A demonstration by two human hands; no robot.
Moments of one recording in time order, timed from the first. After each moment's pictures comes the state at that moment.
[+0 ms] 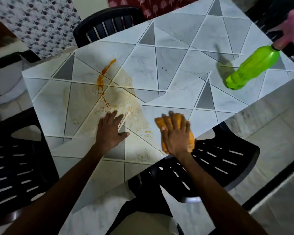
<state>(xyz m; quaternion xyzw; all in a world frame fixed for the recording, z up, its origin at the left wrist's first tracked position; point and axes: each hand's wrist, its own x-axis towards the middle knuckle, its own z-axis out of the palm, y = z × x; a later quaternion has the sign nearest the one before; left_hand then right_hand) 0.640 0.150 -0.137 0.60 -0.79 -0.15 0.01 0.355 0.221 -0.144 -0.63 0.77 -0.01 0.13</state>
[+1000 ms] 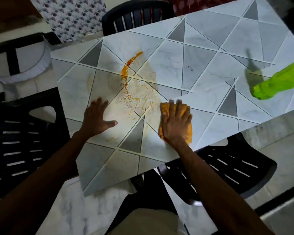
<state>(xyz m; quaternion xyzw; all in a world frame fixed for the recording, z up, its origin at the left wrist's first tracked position) 0.762 0.138 -0.141 0.68 -0.70 -0.20 -0.02 0.432 0.173 -0.136 -0.60 0.78 -0.03 0.16</state>
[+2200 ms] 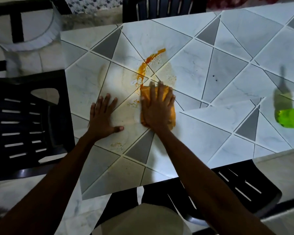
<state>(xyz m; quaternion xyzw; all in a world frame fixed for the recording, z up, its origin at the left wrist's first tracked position) 0.773 0.144 -0.154 0.68 -0.70 -0.21 0.04 0.547 0.073 -0.142 -0.69 0.70 -0.06 0.16</state>
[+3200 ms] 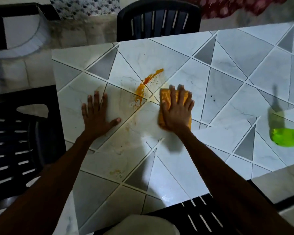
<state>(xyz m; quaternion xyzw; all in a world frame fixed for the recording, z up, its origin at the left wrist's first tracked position) 0.791 0.048 -0.166 0.74 -0.64 -0.19 0.04 0.485 -0.019 -0.143 -0.67 0.72 -0.01 0.15</state>
